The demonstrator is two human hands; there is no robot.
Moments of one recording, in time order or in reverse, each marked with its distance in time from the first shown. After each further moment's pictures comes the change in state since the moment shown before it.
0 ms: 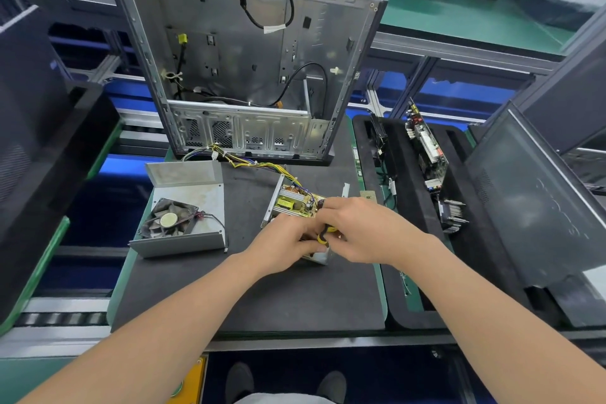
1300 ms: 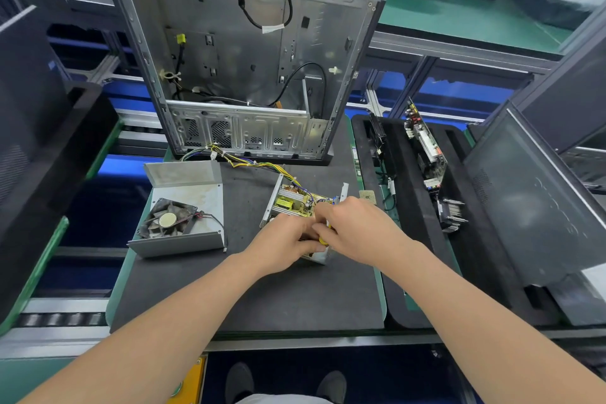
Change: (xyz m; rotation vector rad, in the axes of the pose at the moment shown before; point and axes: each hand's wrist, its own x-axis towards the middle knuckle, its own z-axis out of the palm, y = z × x) left_hand -0.001 0.003 0.000 -0.033 -0.023 -0.078; right_hand 0.009 -0.008 0.019 -0.011 0.069 0.283
